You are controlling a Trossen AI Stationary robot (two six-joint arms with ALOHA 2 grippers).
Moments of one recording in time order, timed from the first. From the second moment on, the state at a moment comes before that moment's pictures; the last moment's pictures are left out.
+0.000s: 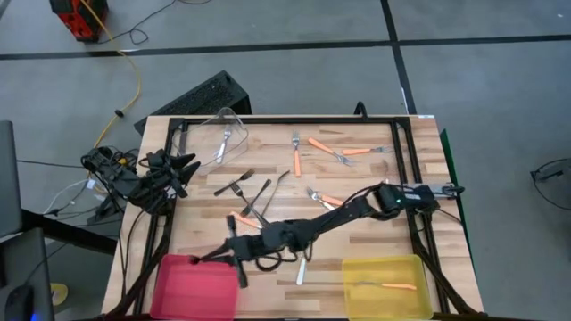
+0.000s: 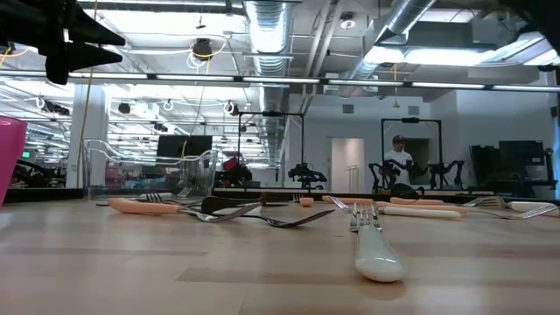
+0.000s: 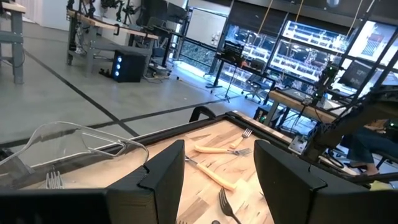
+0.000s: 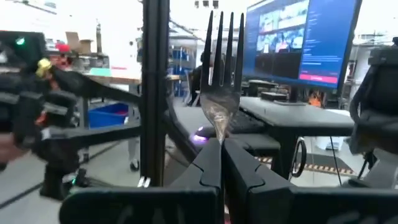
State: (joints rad) left arm -0.58 0.02 0.34 -0.41 -1.21 -0.41; right arm 0.32 2.39 1.98 0.62 0.05 -0.06
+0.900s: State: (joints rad) left arm -0.58 0.02 0.34 -0.42 -1.21 -0.39; right arm 0.31 2.67 2.25 0.41 -0.03 0.10
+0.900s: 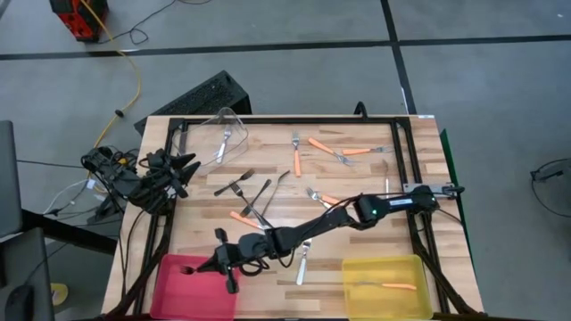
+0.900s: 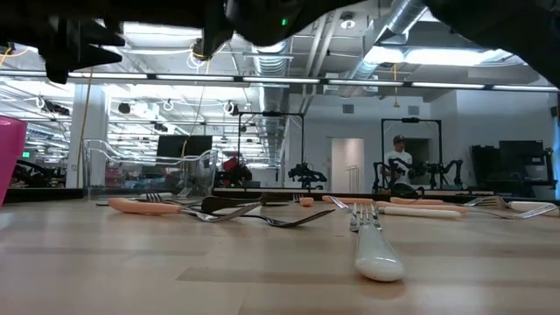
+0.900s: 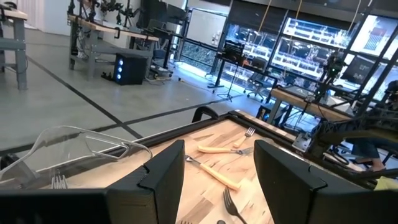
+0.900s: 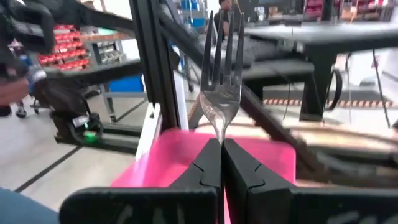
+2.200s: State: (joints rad) left arm -0.58 0.02 0.34 -0.44 -1.21 -0.41; right arm 0.31 2.76 2.26 0.38 -0.03 0.22
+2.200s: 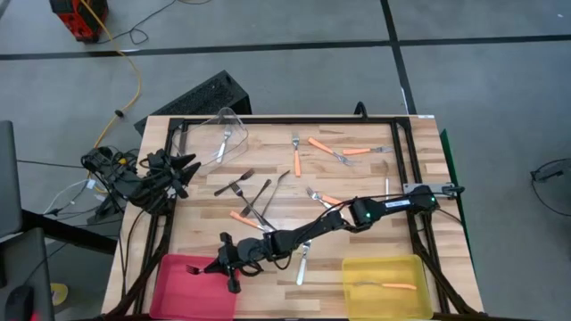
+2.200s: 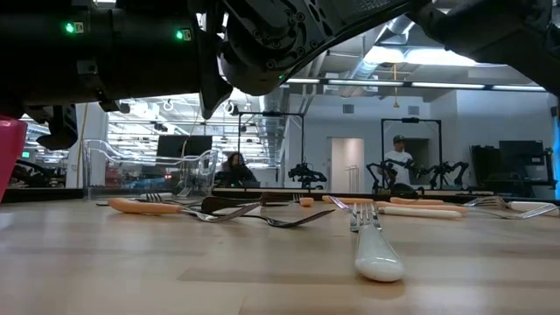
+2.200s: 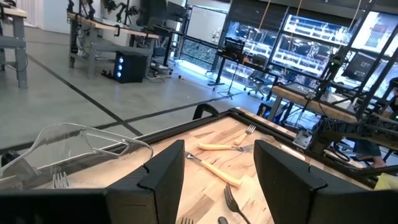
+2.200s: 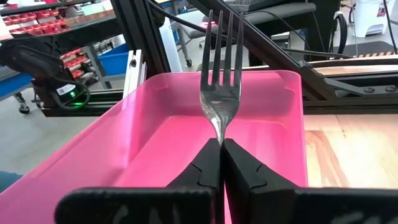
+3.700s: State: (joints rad) left arm -0.58 0.02 0.34 -0.45 -1.21 -0.41; right arm 0.30 2.76 2.28 0.33 -0.03 0.21
